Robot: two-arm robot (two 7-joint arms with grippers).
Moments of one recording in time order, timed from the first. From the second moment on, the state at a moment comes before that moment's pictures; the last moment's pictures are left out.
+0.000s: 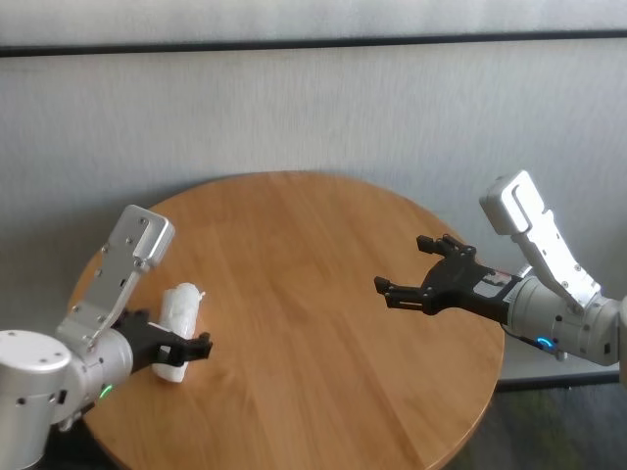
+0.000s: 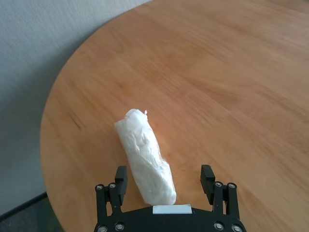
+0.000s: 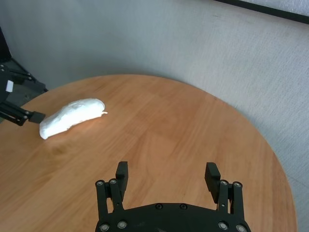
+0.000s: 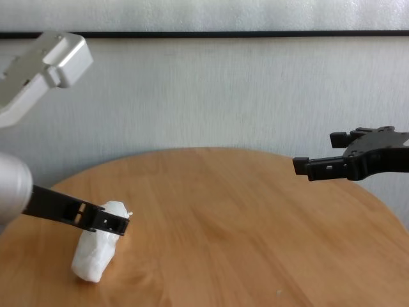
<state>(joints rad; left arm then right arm) -0.23 0.52 0.45 -1.74 -0.43 0.72 0.00 0.35 0.54 -0.44 -1.50 0.34 0.26 0.47</state>
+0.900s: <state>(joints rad) -0.32 0.40 0.44 -1.54 -0.37 0.73 0.04 0.35 0.54 -0.44 -1.50 0.34 0.26 0.47</state>
